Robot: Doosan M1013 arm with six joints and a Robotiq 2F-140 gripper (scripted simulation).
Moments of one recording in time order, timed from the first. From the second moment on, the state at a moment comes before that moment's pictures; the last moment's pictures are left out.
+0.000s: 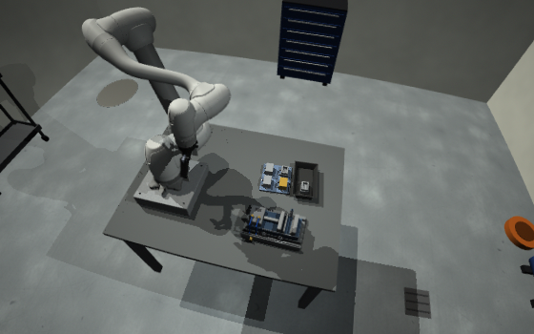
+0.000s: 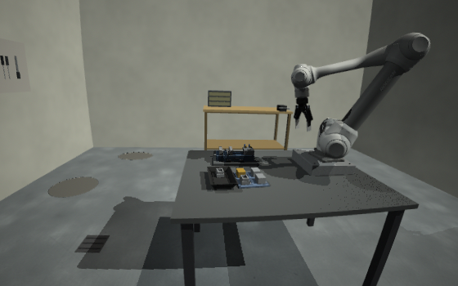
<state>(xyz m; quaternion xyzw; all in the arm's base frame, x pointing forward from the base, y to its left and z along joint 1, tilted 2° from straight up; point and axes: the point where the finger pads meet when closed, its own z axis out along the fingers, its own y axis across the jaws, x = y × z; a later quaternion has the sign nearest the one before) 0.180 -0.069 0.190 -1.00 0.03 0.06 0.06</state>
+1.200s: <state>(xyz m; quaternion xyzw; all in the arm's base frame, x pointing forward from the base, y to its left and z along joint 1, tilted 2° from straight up) 0.332 -0.066 0.197 -1.00 0.08 0.03 0.02</state>
